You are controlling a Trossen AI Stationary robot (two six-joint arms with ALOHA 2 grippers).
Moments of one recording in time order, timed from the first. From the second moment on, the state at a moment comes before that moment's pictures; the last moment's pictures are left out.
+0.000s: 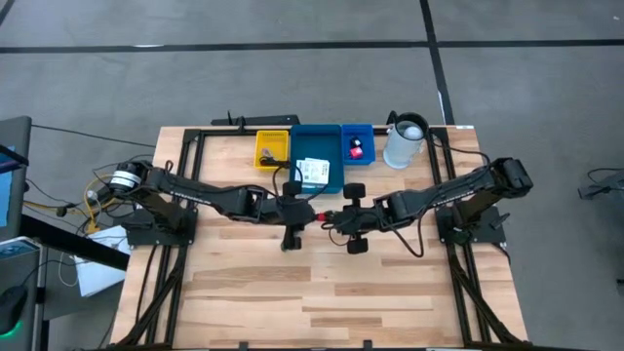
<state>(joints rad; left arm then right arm) -0.13 1.59 1.12 -0.25 -0.24 0.05 0.22 1.57 1.10 -0.54 0.36 -0.11</state>
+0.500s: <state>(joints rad) -0.13 1.59 1.12 -0.31 -0.32 0.03 0.24 1.57 1.10 -0.52 0.38 -0.06</state>
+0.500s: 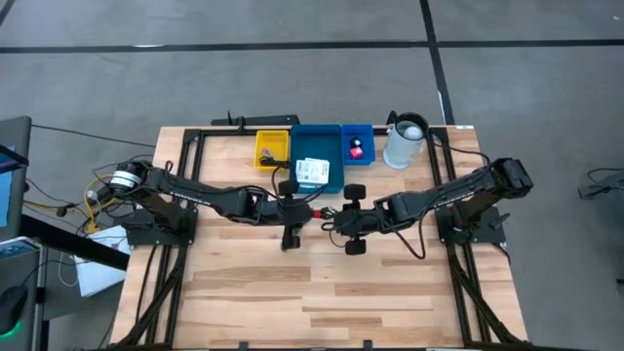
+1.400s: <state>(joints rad) 0.29 1.49 1.12 -0.56 -0.59 -0.21 0.25 1.57 1.04 -0.77 0.42 0.11</state>
